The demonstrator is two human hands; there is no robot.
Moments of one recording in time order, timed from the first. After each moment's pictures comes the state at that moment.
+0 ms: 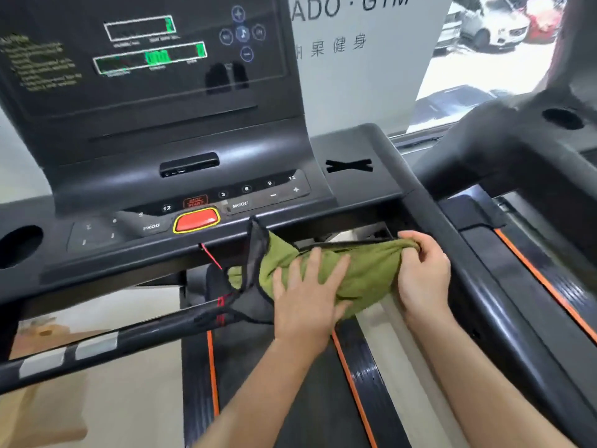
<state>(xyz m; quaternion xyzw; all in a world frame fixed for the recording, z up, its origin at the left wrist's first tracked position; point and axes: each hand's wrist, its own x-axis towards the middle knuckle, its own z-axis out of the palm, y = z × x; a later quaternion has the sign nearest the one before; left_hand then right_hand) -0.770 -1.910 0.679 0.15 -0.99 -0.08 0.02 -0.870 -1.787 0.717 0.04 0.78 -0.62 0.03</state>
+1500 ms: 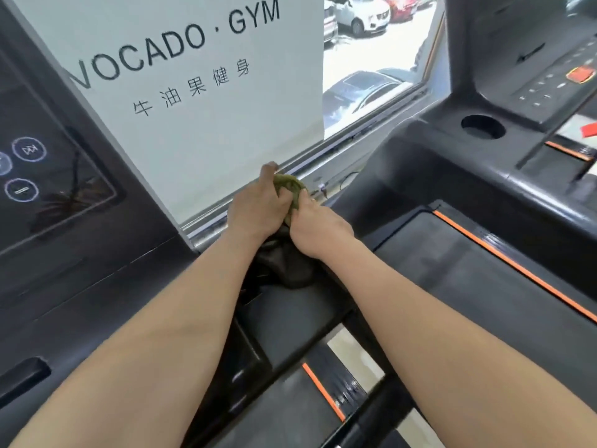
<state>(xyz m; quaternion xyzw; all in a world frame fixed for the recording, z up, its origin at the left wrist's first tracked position) -1.153 -2.017 0.723 0.11 -0.97 -0.21 0.08 -1.141 -1.899 0.728 -0.11 0.95 -0.24 0.18</state>
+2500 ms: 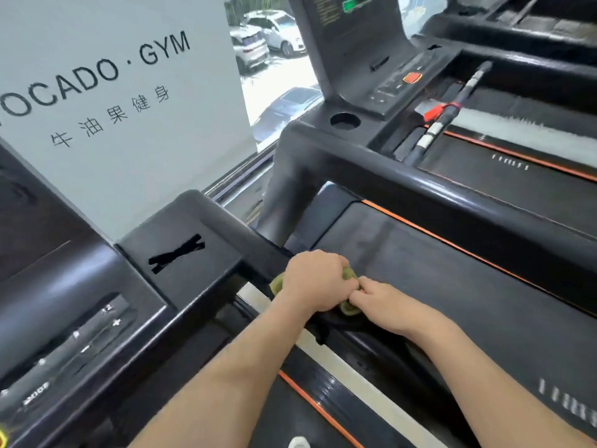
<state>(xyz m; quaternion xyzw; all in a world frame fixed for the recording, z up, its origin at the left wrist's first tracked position) -0.991 -1.772 0.711 -0.21 -0.97 -0.09 -0.06 -0.947 -1.636 0.719 0.02 0.90 -0.33 0.28</state>
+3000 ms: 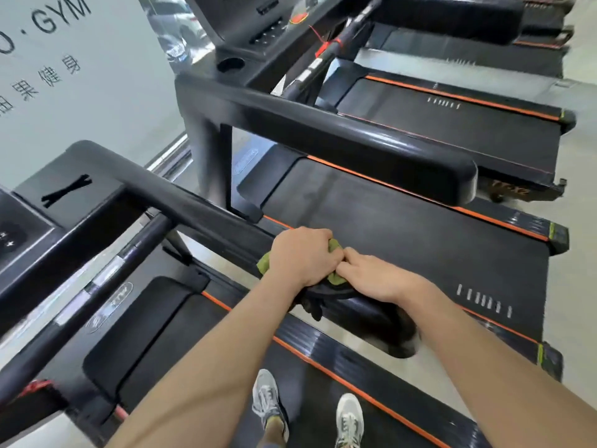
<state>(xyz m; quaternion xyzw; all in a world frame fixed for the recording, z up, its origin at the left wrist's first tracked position) -0.804 -1.576 0.703 -0.23 -0.97 -0.07 -0.05 -0.753 -1.441 0.712 0.03 0.90 -0.31 0.29</state>
